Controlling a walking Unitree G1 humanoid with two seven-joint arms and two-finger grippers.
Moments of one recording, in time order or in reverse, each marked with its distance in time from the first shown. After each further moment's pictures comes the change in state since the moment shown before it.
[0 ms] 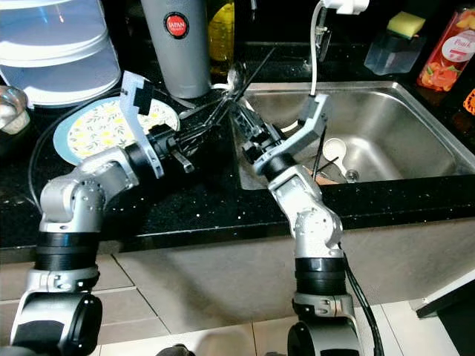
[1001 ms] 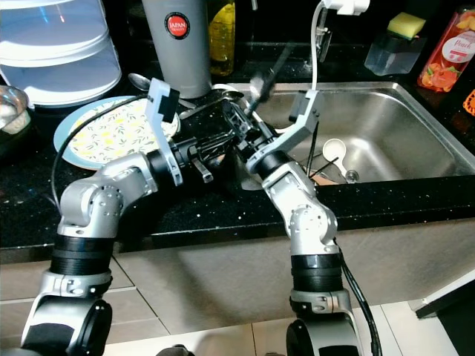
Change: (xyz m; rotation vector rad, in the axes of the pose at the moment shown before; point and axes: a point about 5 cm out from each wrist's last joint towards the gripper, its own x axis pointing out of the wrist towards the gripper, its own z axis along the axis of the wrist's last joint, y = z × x) left arm 0.016 -0.017 -0.011 -0.023 0.028 -0.060; right arm 0.007 0.003 -0.002 -0.011 0.016 0.002
